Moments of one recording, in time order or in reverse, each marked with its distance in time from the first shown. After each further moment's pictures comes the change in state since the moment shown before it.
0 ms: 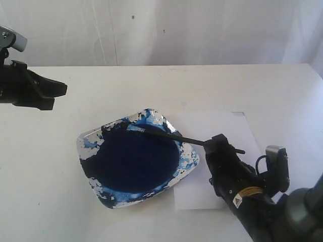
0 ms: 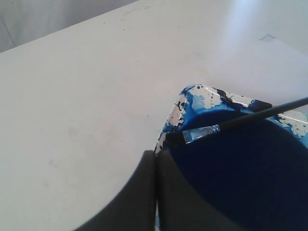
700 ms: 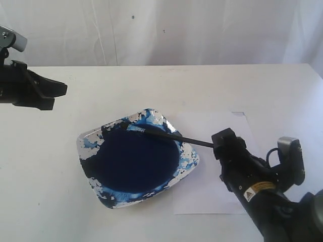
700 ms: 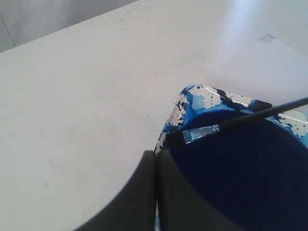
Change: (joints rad) left arm 0.000 0.000 0.000 0.000 0.000 0.002; right arm 0.000 -0.138 0.041 0.057 0.065 -0.176
